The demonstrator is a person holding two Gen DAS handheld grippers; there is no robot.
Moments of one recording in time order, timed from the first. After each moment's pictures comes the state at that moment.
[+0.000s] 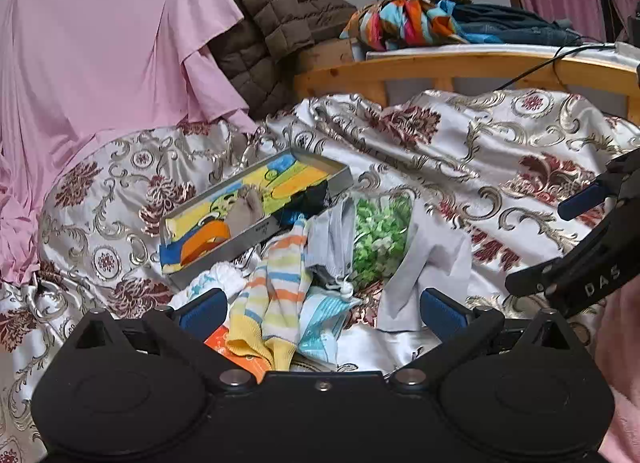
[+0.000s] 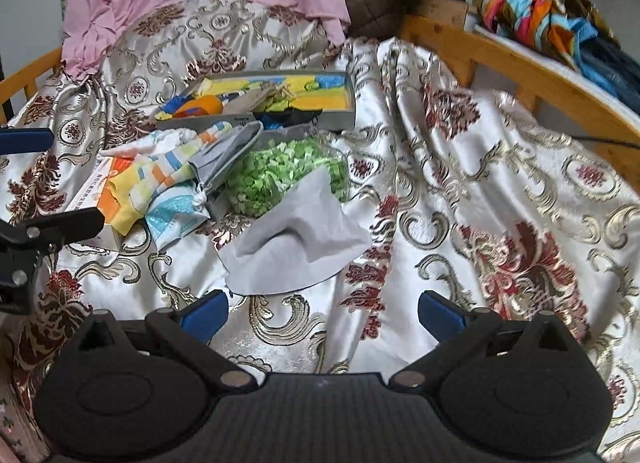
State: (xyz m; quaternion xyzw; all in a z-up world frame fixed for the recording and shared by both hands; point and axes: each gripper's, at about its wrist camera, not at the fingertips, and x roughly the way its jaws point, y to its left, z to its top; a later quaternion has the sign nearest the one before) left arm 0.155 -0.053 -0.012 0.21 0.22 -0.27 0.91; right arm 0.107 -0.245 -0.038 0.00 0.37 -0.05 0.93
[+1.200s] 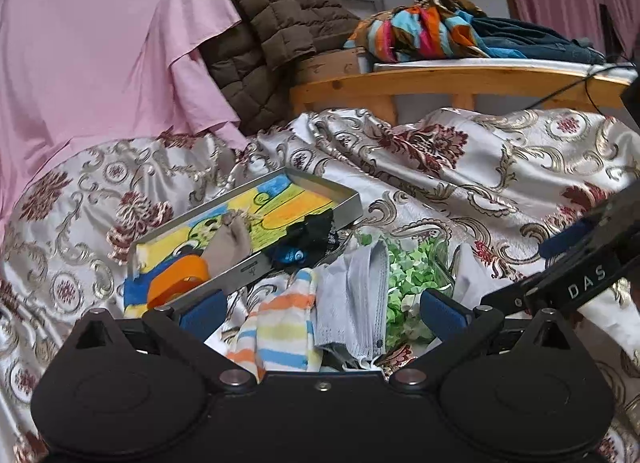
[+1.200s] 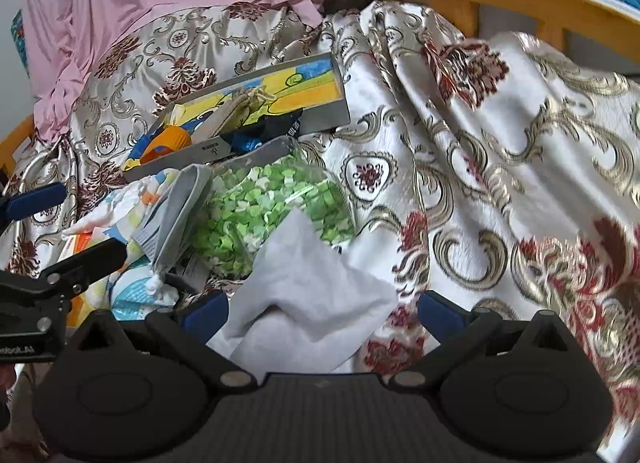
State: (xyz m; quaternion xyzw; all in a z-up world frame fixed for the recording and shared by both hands) left arm 0.251 -0.089 -0.041 0.19 0.19 -0.30 0.91; right arm 0.208 -0.292 -0.069 0.12 0.37 -0.03 0.92
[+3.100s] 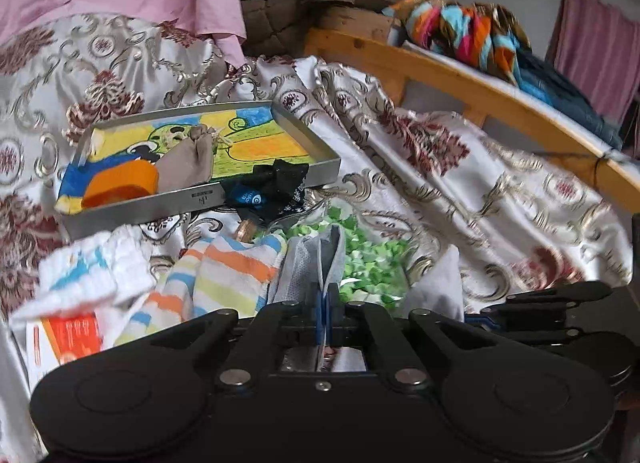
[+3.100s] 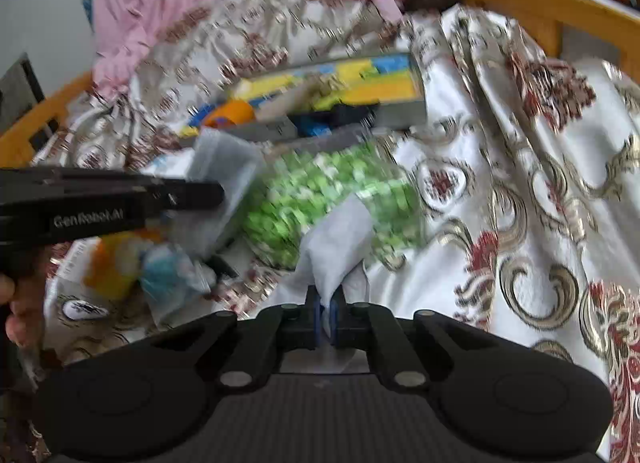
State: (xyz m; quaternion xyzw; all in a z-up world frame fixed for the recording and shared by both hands) left arm 0.290 -0.086 -0.045 0.00 0.33 -0.32 0.89; right arm 0.221 -0.275 -0.078 0.07 0.36 0.07 0.93
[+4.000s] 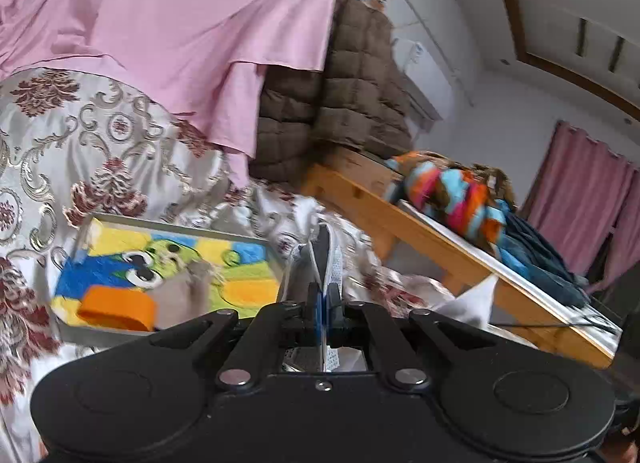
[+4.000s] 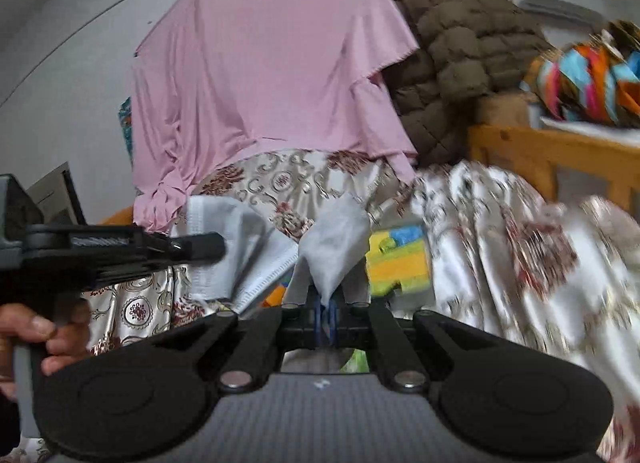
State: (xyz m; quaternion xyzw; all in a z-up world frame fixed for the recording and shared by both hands) left arm 0.343 -0.053 0.026 -0.15 0.20 -0.33 0.91; right arm 0.221 -0.307 0.016 0.10 0.15 0.10 0.98
